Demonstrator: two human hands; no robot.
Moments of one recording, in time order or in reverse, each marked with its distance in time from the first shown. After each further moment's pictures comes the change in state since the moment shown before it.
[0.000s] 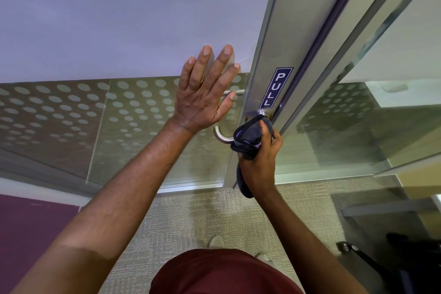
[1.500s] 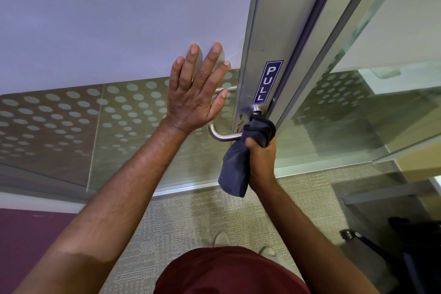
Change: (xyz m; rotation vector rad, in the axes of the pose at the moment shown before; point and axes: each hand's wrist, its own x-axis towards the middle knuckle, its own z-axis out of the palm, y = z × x) left_hand 0.000 -0.001 -0.001 -0.020 -0.009 0.012; right_hand 0.006 -0.006 0.002 0.738 0.106 0.461
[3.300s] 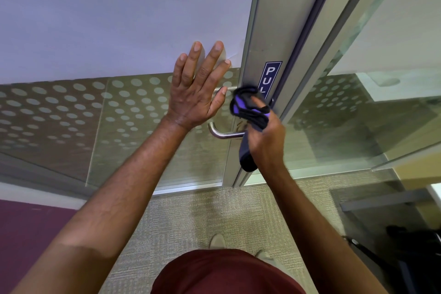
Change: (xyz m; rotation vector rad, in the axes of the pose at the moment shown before) left_hand 0.002 0.001 -0.006 -0.016 -0.045 -0.017; right_hand 0.000 -0.063 0.011 -0.705 -0.136 -0.579
